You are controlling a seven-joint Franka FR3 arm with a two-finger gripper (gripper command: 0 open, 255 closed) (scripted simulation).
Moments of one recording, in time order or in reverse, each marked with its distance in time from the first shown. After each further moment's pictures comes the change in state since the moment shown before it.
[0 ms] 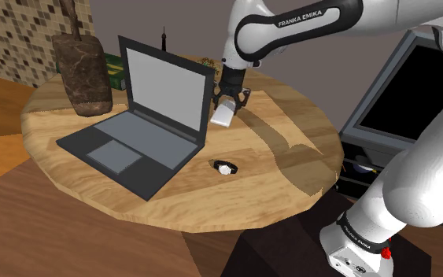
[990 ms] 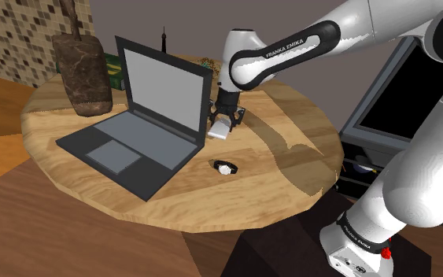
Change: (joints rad) arm 0.005 0.077 0.001 -0.104 -0.013 0.184 0.013
